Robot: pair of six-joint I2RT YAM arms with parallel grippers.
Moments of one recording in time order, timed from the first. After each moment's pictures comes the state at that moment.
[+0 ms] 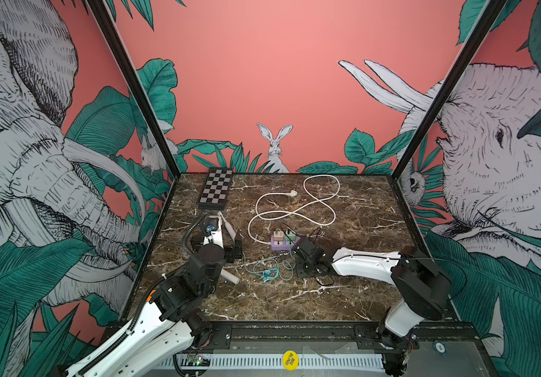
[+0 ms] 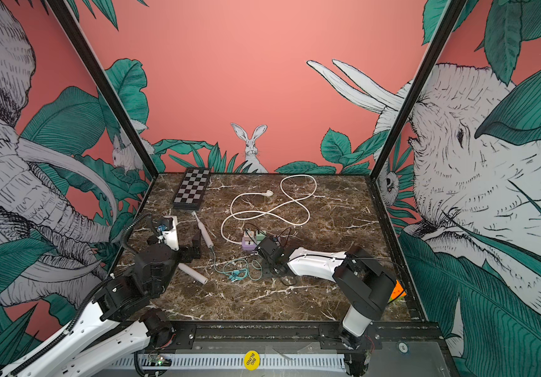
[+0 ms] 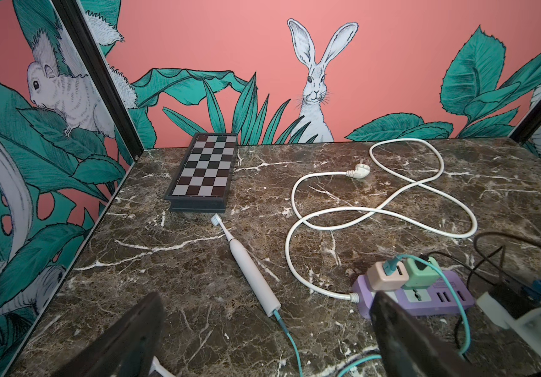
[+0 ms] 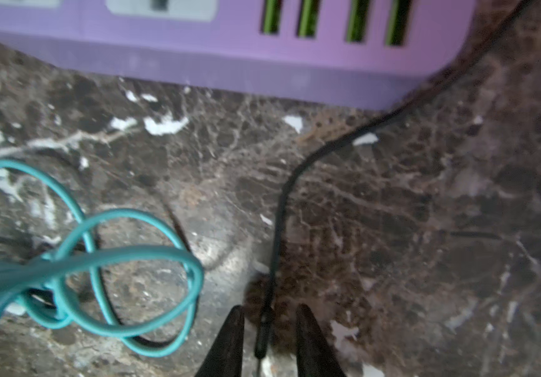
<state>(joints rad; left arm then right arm) -0.82 0.59 0.69 -0.47 -0.70 -0.25 0.92 1.66 0.88 -0.41 0.09 0.73</state>
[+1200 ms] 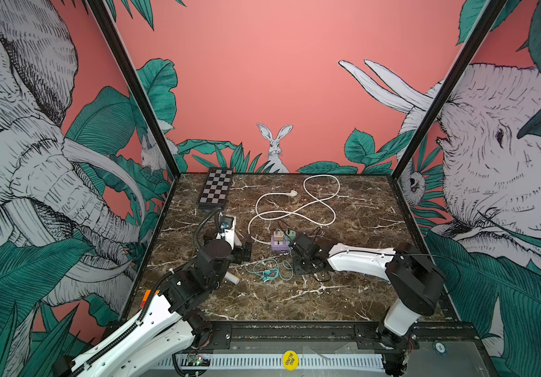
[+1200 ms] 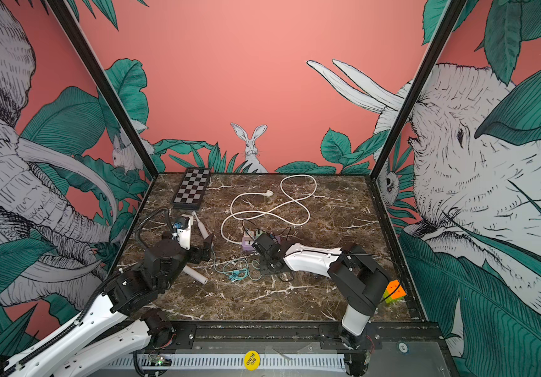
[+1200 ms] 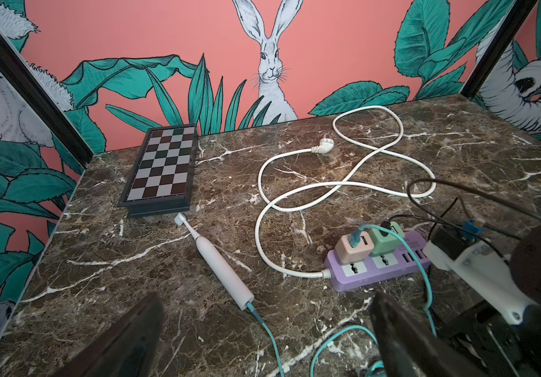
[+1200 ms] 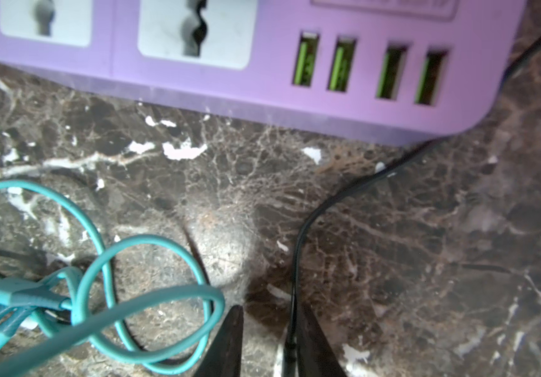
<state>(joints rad) -0.82 0.66 0.69 -0.43 -0.54 -0.19 0.90 1.71 0.95 -0.46 0.10 0.70</state>
